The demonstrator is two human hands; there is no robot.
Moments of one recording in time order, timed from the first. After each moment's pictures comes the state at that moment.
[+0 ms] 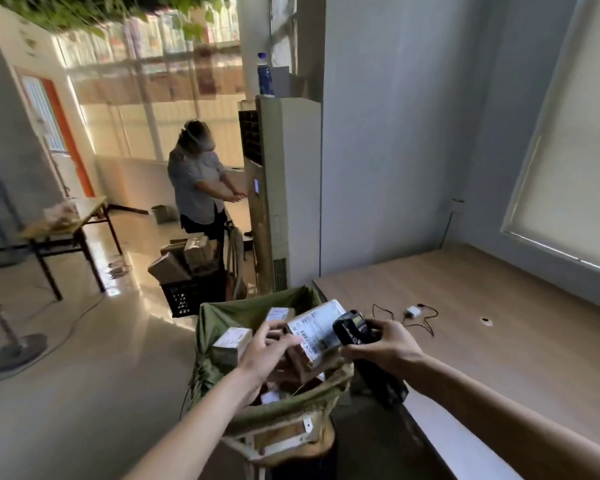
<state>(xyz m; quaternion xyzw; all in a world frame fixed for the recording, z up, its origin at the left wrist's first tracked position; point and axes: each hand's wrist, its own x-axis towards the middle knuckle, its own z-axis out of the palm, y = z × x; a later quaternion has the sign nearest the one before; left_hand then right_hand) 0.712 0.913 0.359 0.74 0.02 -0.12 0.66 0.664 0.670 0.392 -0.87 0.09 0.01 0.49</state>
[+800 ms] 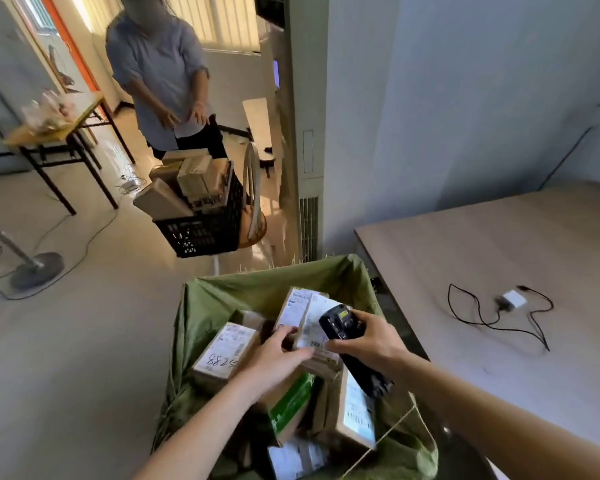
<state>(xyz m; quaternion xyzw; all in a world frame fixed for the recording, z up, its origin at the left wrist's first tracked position) 1.039 0.925 0.160 0.83 0.10 -0.27 0.48 1.046 0.708 0.184 -0.89 0.08 0.16 0.42</state>
